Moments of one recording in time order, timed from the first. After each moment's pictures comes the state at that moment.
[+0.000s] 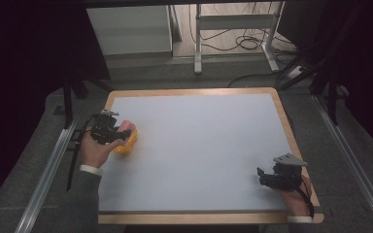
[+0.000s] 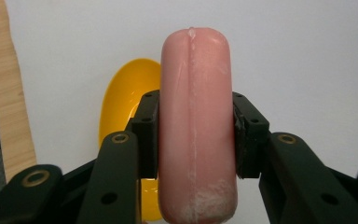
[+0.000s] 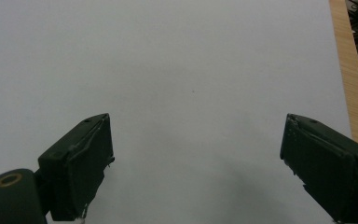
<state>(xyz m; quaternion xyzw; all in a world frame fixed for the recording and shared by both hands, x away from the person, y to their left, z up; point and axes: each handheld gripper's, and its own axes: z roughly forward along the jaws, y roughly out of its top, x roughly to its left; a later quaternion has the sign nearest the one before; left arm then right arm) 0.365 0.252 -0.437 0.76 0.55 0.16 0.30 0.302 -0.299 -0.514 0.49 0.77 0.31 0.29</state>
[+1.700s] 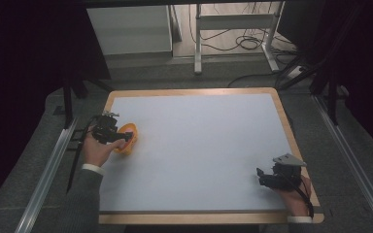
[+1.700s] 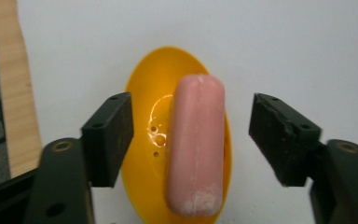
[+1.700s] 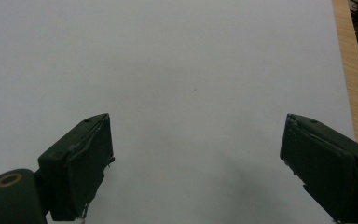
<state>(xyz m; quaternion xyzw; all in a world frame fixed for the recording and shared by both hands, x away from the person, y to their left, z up) 0.376 0.262 -0.454 0.76 0.55 0.17 0.29 0.302 -0.297 -0.514 0.49 0.77 0.30 0.29</state>
